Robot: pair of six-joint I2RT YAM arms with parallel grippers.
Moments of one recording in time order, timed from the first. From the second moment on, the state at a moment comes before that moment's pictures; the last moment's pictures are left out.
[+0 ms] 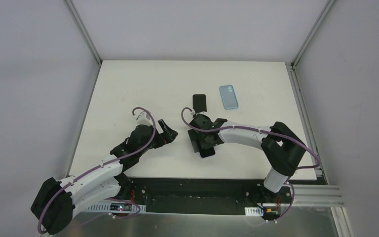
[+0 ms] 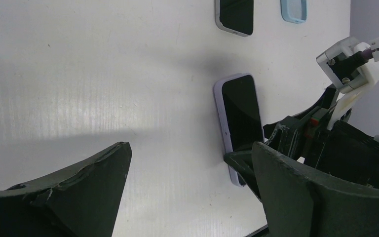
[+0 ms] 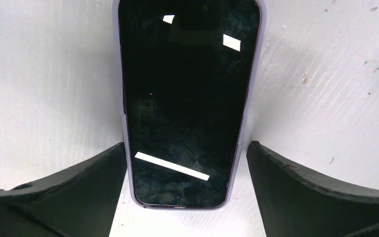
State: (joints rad) left arm -0.67 0.84 0.33 0.02 -0.17 -0.90; right arm 0.95 1.71 1.04 -0.57 0.22 0.53
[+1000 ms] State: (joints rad) left arm -0.67 0.87 0.33 0.01 -0.16 -0.90; right arm 0.94 1.69 1.02 -0.55 0.18 0.51
